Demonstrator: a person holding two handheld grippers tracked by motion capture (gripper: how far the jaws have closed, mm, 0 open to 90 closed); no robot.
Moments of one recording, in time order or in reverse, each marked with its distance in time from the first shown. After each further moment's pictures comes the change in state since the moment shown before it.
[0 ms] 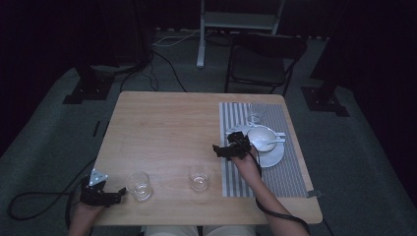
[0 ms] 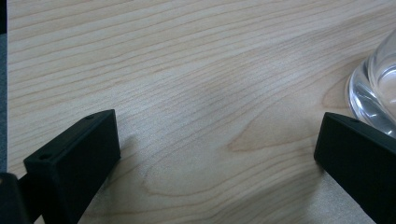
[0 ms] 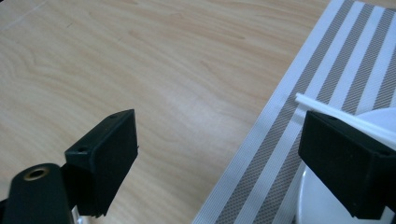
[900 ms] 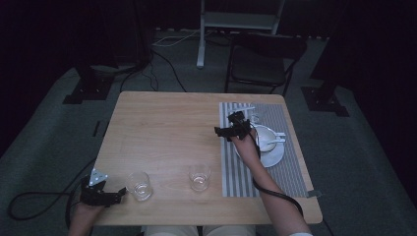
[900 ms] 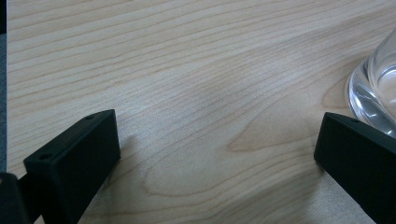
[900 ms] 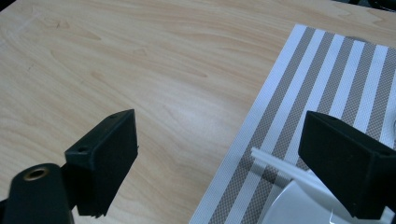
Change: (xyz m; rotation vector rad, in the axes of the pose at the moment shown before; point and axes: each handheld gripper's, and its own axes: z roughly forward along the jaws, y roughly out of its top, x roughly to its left) left arm 0.000 0.000 0.000 0.000 -0.001 0.000; right arm -0.033 0.051 0.018 0.019 -0.051 0.066
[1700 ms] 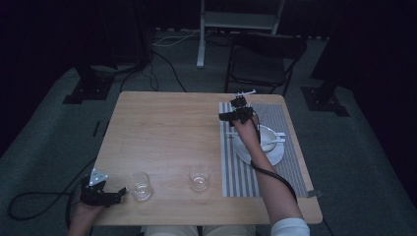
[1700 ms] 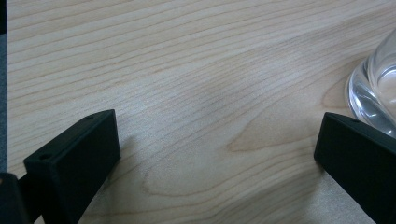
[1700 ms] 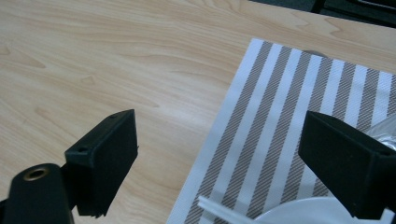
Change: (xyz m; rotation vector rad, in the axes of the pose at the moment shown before) left arm 0.000 0.000 0.000 0.000 0.000 0.000; right arm -0.037 0.042 0.027 0.060 -0.067 0.068
